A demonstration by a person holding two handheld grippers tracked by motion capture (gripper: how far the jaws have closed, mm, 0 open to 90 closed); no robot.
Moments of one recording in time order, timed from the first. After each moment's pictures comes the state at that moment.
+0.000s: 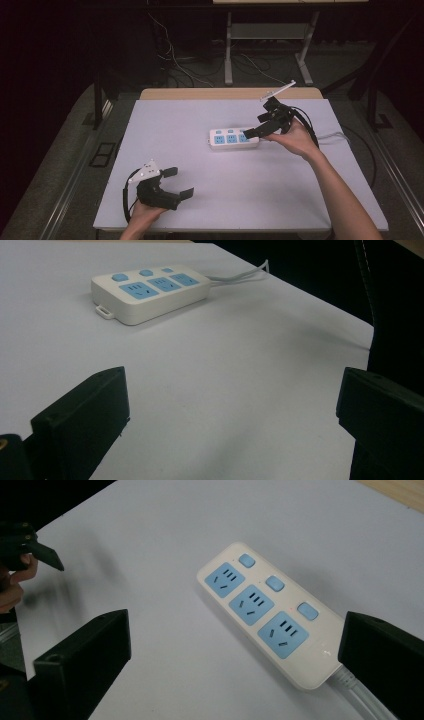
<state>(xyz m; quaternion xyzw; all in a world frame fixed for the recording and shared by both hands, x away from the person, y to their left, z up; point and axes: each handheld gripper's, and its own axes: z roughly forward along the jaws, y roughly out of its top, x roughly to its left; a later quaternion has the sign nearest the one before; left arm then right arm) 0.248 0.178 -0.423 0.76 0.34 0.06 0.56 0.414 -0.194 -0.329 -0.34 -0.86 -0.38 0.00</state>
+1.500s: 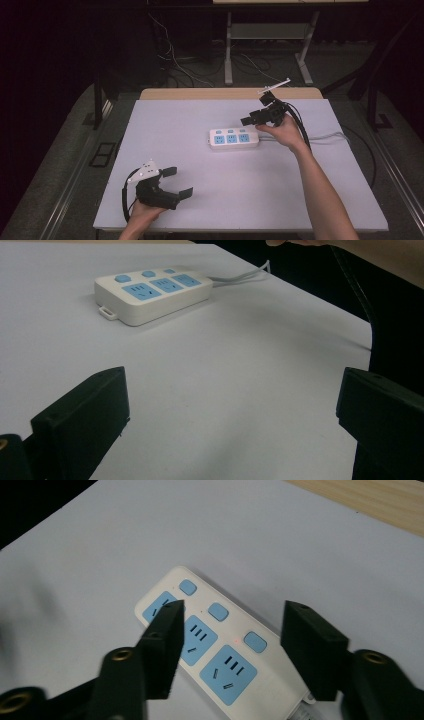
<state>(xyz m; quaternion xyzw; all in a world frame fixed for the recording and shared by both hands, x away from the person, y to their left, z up) 0.249 0.180 -0.423 0.75 0.34 0.06 0.56 0.459 -0.193 -0.361 -0.39 -0.84 -0.39 -0.02</state>
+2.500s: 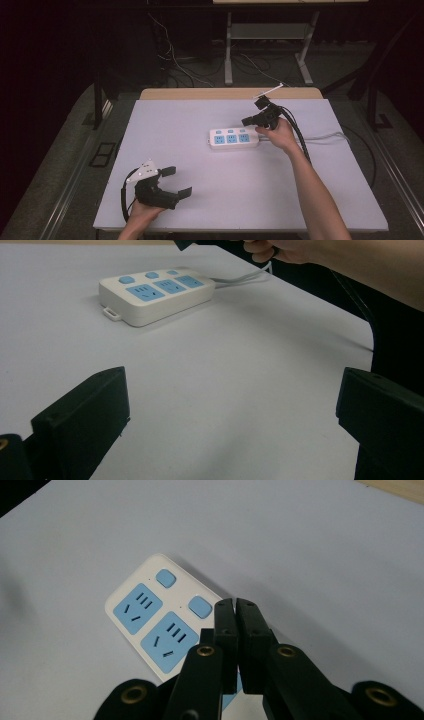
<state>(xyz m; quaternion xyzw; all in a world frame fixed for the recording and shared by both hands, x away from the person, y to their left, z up) 0.249 0.182 -0.423 0.75 0.34 0.06 0.56 0.475 -0.186 -0.391 -0.39 -0.84 -0.38 -0.01</state>
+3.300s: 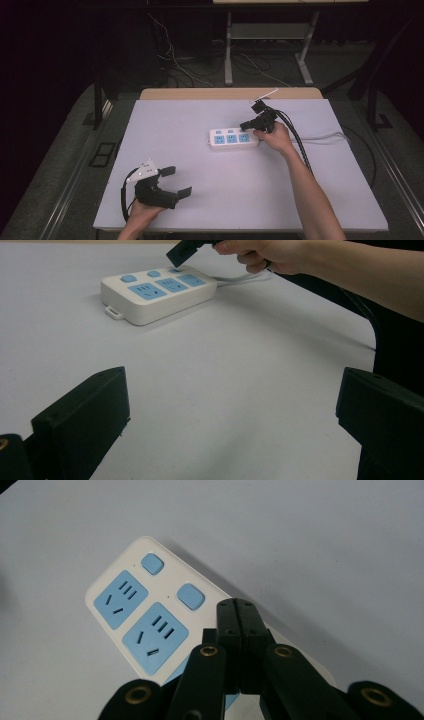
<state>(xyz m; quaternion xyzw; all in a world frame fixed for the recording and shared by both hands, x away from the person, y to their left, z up) 0.250 0.183 -0.423 0.76 0.34 0.06 0.56 0.482 -0.181 -0.415 -0.40 -0.84 -0.36 0.01</state>
